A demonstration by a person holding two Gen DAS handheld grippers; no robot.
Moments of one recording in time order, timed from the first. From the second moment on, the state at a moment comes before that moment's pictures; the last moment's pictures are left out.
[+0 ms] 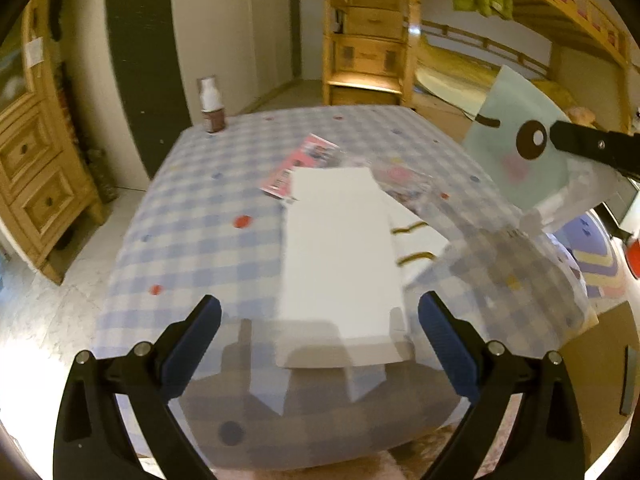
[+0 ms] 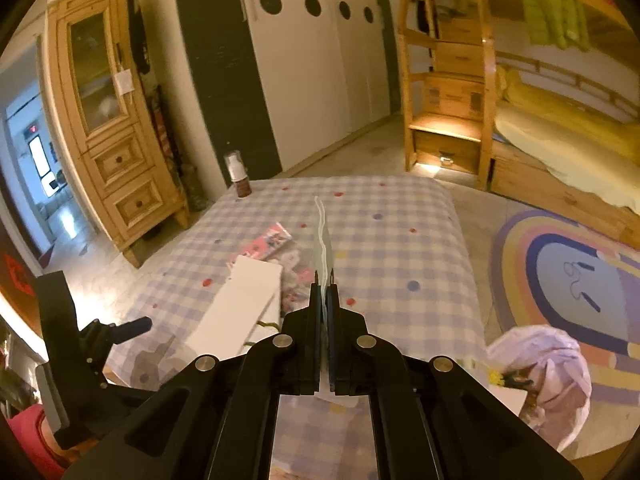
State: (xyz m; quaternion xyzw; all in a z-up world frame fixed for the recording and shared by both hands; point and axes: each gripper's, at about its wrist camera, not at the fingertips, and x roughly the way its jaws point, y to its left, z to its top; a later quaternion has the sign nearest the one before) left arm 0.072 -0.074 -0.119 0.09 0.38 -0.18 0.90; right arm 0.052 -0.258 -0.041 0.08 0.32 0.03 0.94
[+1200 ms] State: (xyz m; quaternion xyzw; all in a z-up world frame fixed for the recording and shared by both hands) left arm 0.082 -0.056 -0.121 0.08 0.40 -0.16 0.90; right arm 0.022 -0.286 -0.049 0.10 0.31 0.01 0.95
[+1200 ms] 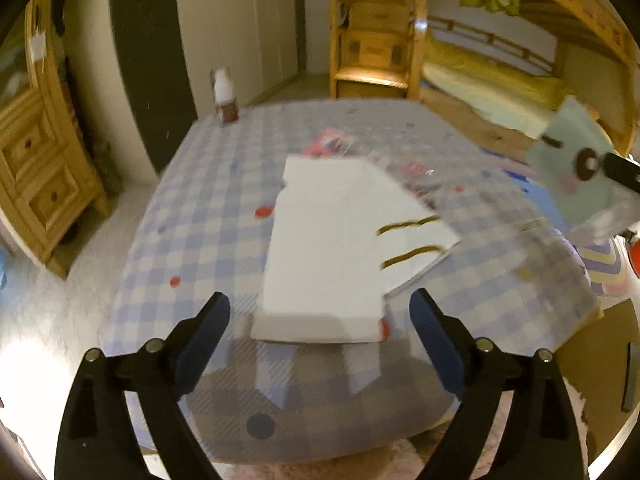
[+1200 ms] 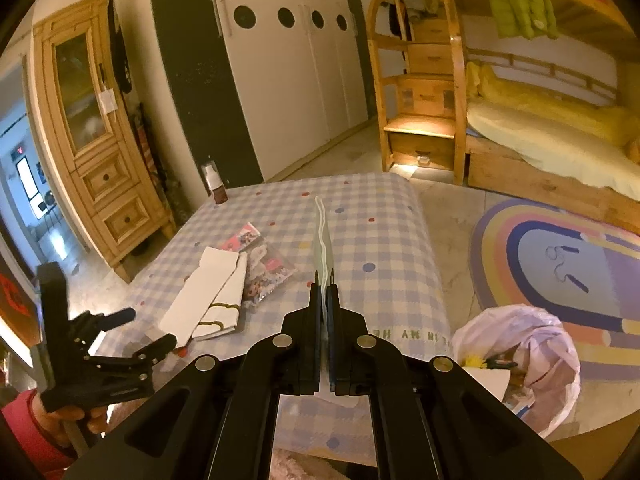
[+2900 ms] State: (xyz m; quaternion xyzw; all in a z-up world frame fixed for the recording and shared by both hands) left arm 0.084 -0.043 -0.139 0.08 0.40 -0.14 0.90; right arm 0.018 -0.276 -0.055 0.10 0.33 0.02 0.94
